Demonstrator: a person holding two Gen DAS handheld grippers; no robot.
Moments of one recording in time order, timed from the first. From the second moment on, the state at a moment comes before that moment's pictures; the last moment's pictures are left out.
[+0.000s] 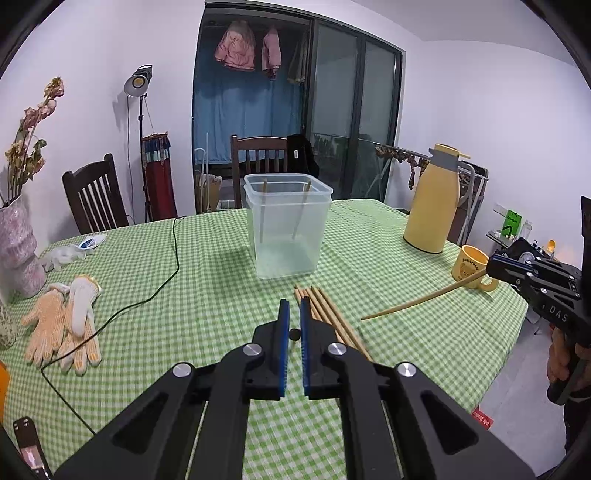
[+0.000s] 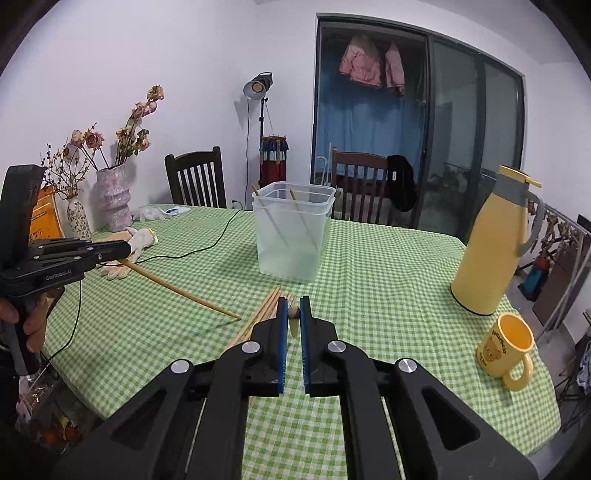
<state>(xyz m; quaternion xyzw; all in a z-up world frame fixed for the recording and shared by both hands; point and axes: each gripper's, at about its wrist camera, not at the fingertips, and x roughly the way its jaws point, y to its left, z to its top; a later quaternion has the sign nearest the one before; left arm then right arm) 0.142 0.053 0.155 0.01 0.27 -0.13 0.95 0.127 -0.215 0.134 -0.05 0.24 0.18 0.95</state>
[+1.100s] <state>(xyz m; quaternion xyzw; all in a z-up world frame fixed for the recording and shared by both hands) 0.293 0.048 0.205 0.03 0.32 -0.21 0.92 0.264 -0.193 0.173 -0.08 0.34 0.24 0.90</state>
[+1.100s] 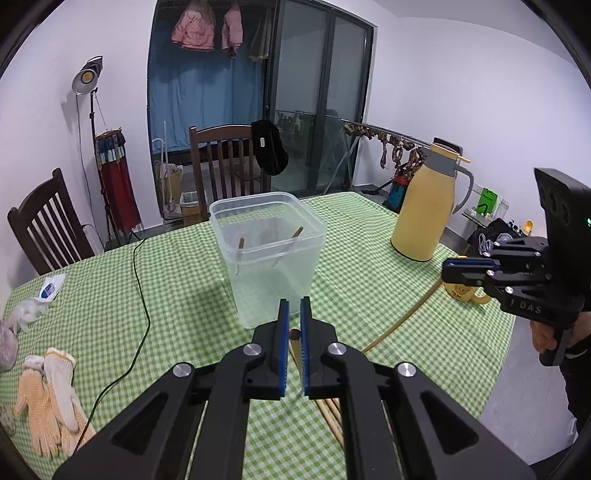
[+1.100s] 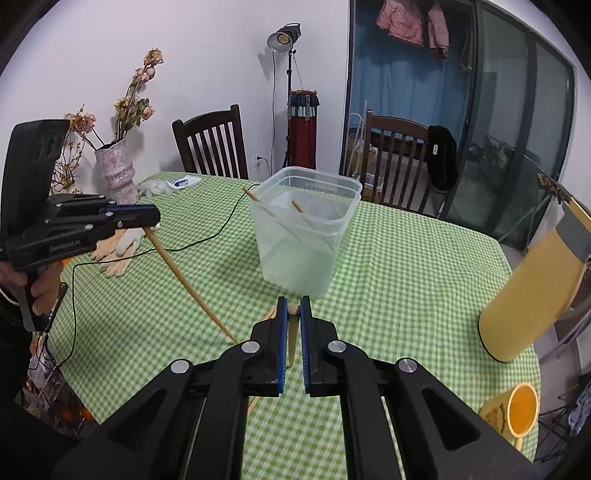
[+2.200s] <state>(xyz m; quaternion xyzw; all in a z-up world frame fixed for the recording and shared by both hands) 0.205 0.100 0.033 0.04 0.47 -0.19 0.86 0.254 -0.255 0.219 -0.05 0.22 0.22 0.95</state>
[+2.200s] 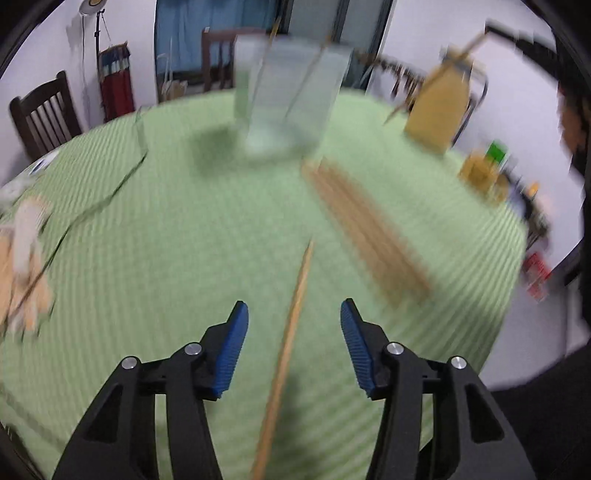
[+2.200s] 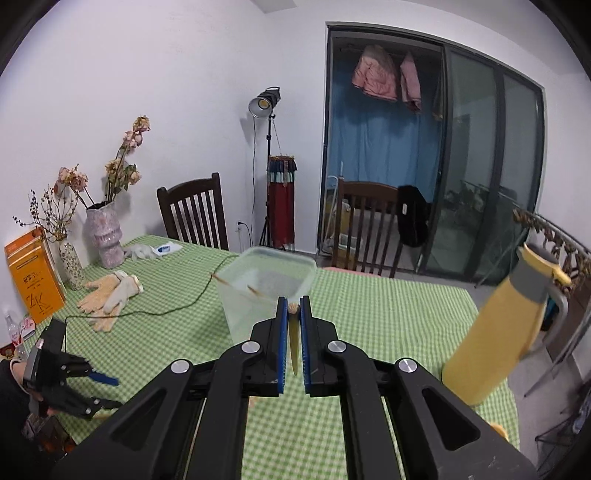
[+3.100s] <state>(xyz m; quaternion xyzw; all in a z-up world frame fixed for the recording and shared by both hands) 0.126 0.140 0.037 0.08 0.49 -0.14 0.86 0.159 -0.277 0.218 -0.04 0.20 0.20 0.96</state>
